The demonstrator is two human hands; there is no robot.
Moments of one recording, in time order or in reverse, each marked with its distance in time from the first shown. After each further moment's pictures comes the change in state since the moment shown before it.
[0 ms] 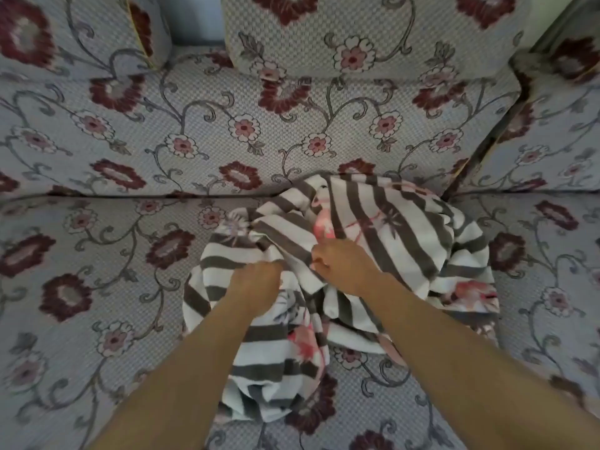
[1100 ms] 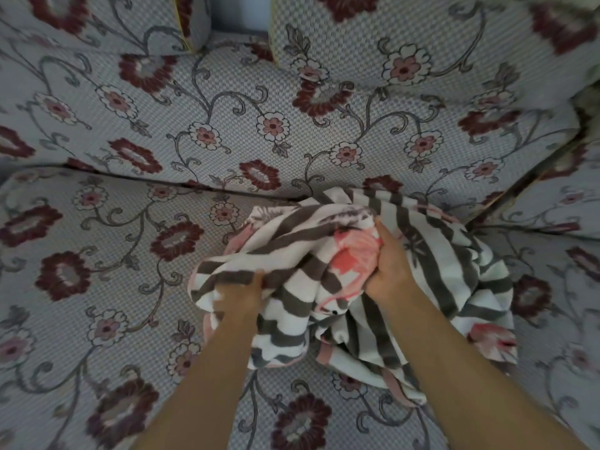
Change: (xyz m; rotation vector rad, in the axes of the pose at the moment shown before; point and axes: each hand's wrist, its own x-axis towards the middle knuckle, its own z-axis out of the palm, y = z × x) left_hand 0.021 -0.026 0.045 -1.220 0.081 -1.037; right_hand 0.034 0.004 -0.029 2.132 0.292 0.718
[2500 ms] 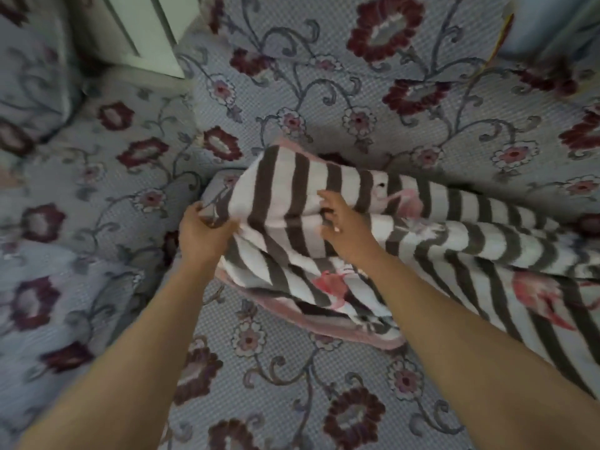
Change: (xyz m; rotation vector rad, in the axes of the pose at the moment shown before) left_hand 0.198 -0.014 -0.490 -0.162 0.330 0.460; right_hand 0.056 0.303 0.382 -1.292 -0.500 -0.501
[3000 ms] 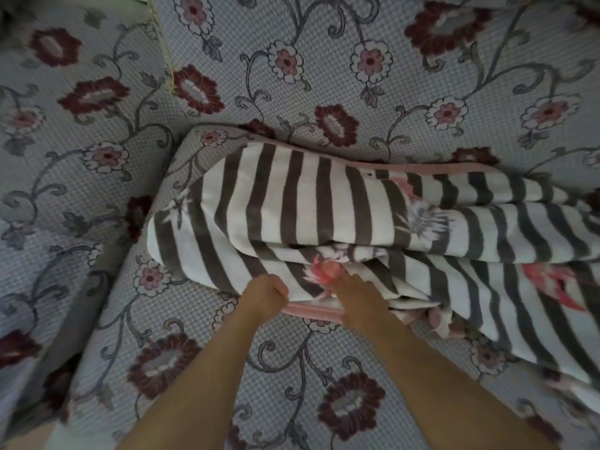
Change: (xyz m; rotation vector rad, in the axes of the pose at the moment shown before) left_hand -0.050 -0.137 0.117 0.487 -0.687 0.064; right_hand -0.086 0.150 0.071 -1.012 -0.352 0.094
